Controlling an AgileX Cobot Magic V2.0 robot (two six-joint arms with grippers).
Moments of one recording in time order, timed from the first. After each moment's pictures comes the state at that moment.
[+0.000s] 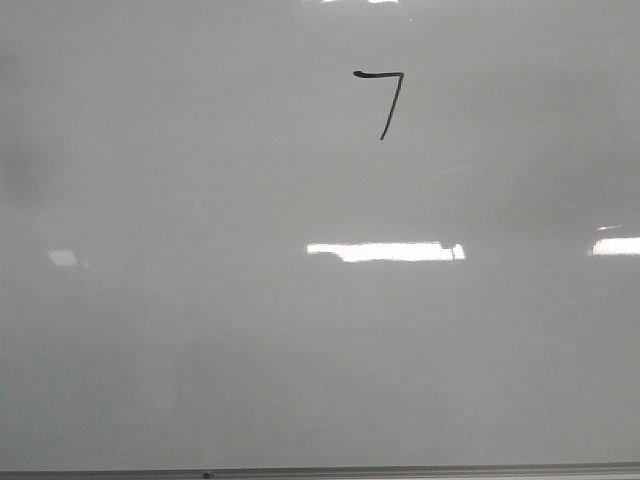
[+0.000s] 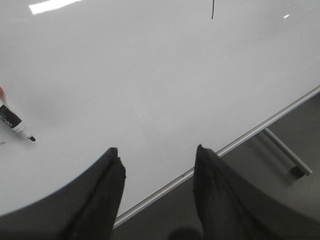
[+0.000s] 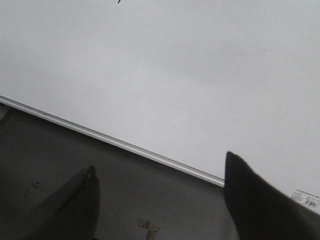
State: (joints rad) left arm -0.39 0.65 -0.83 -0.20 0.86 0.23; right arm 0.33 0.47 -0.84 0.02 1.08 0.00
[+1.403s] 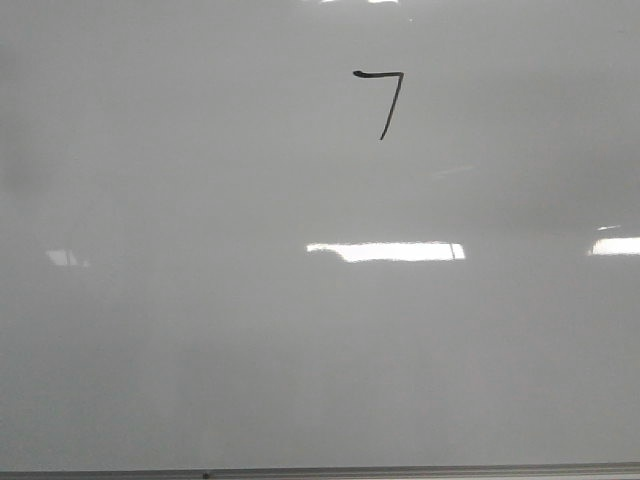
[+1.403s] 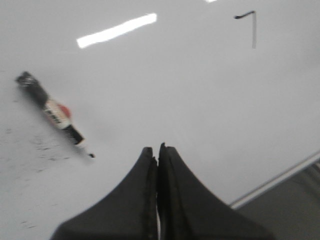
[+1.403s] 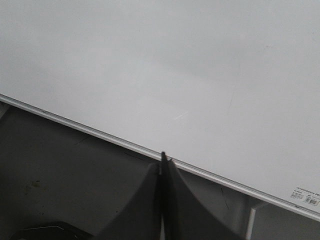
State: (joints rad) left arm -0.29 0.54 -0.78 -0.12 0.75 0.25; right arm 0.33 0.47 -0.84 0.02 1.08 0.00
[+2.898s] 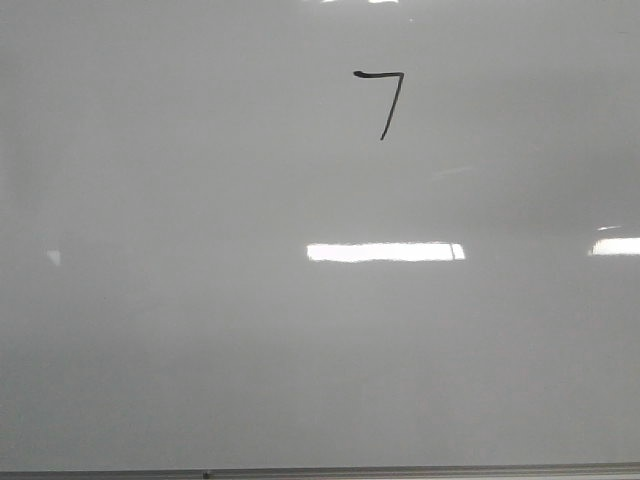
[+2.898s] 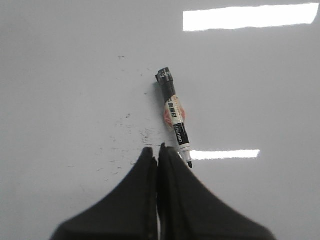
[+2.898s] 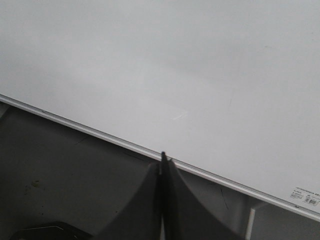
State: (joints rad) left arm 0.01 -0.01 0.01 0.00 0.00 0.01; right arm 0.33 0.47 -0.84 0.02 1.08 0.00
